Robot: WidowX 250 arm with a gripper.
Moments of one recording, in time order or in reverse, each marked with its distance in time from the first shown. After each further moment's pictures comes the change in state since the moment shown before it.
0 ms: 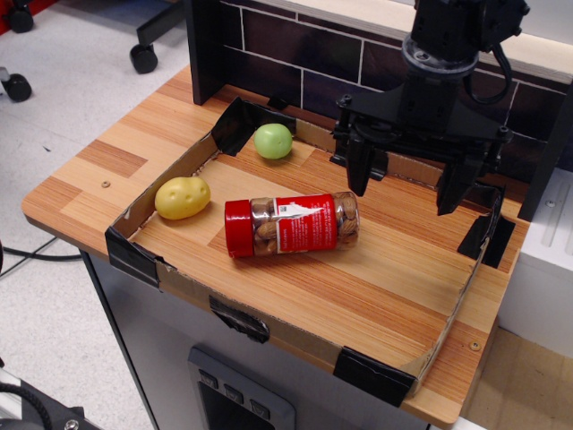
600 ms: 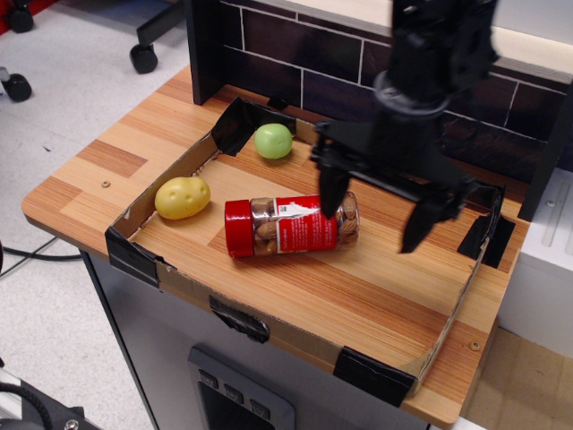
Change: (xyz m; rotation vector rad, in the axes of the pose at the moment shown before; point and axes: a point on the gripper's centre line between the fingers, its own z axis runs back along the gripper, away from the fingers) arm -0.017 0.029 -0.012 0.036 0.011 -0.239
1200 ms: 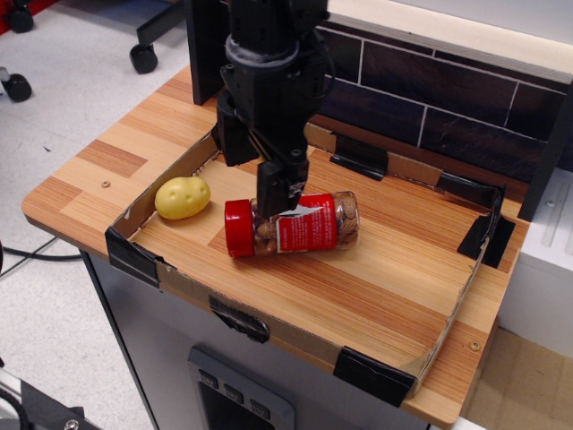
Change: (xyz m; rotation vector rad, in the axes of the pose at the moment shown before) arm -0.009 0.075 0.002 -0.034 -0.030 -0.589
